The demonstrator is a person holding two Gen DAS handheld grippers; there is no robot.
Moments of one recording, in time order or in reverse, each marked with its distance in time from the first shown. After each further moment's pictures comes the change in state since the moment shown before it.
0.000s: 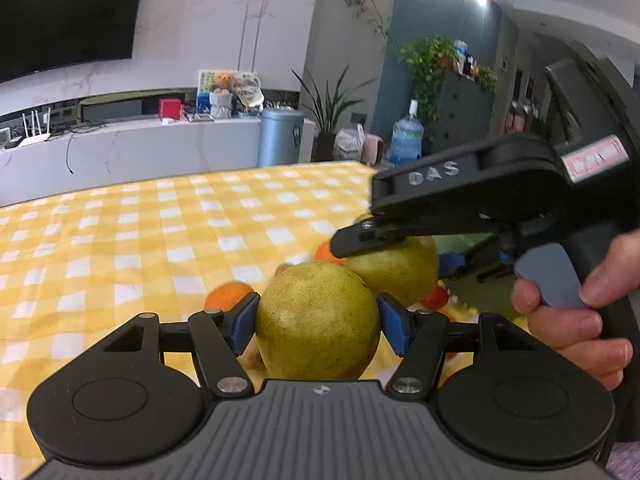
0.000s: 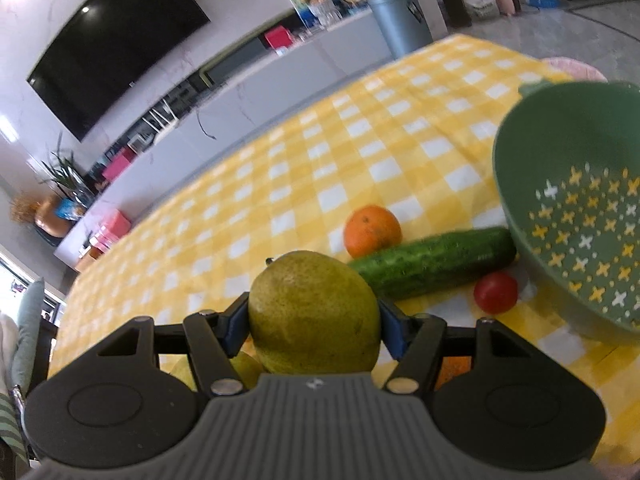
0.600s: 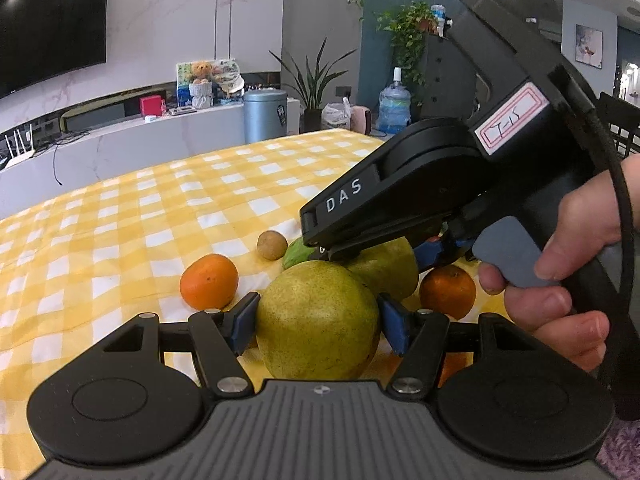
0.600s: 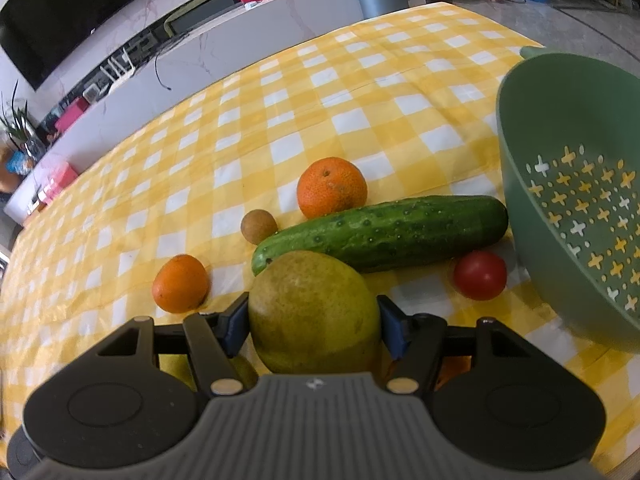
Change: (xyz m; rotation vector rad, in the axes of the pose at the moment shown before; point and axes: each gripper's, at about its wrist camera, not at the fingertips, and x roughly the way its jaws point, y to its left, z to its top) left arm 0.022 -0.018 -0.024 0.122 0.072 0.001; right arm 0.046 -0.007 -0.005 -0.046 0.139 -0.168
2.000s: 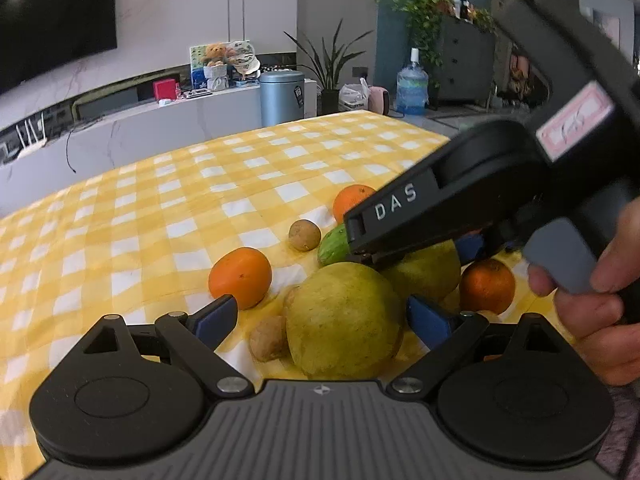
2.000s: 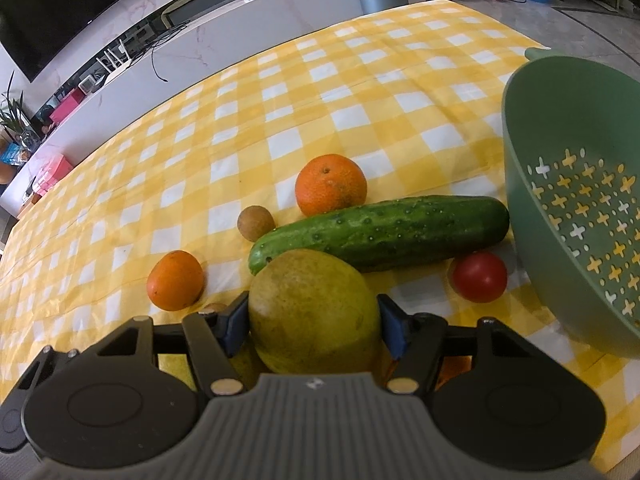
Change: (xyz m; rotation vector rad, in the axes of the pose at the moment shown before) left arm 0.018 0.010 0.005 0.013 0.074 0.060; right arm 0.002 0.006 0.001 -0.029 0.021 -0.030
